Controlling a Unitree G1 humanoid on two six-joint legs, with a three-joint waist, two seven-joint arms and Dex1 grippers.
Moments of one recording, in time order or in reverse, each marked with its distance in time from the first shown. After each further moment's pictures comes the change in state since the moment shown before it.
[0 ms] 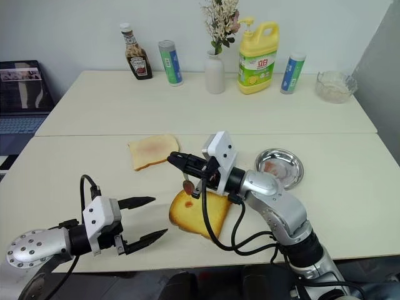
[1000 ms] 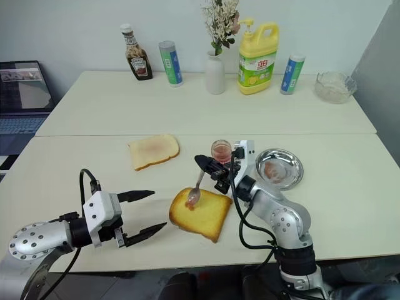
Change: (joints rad) left arm -0.069 0.000 -0.020 0.067 0.037 -0.065 -0.022; right arm 0.129 0.225 -0.308 0.111 0.329 0.379 -0.308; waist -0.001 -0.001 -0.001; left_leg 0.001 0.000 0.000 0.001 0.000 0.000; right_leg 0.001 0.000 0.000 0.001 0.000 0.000
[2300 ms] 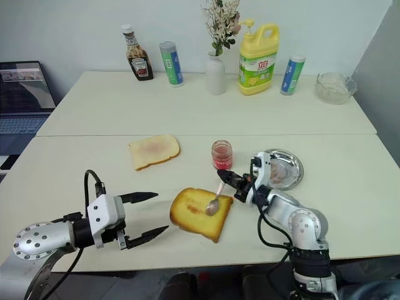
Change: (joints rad) left arm 0.007 0.004 -0.025 0.016 0.036 -0.048 -0.025; right arm 0.050 -0.099 -0.163 0.033 0.106 0.141 -0.037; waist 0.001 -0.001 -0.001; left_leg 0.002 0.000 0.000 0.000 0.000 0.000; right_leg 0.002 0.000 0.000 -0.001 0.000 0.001
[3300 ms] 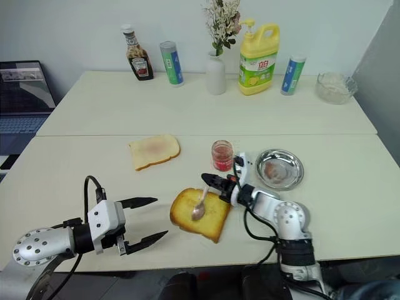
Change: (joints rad) left arm 0.041 -0.008 -0.008 -0.004 0.014 -0.021 0.003; right arm -0.038 0.036 0.032 0.063 0.036 0.112 -0.016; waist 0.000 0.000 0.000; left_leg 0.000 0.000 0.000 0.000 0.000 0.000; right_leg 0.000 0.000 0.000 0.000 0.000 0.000
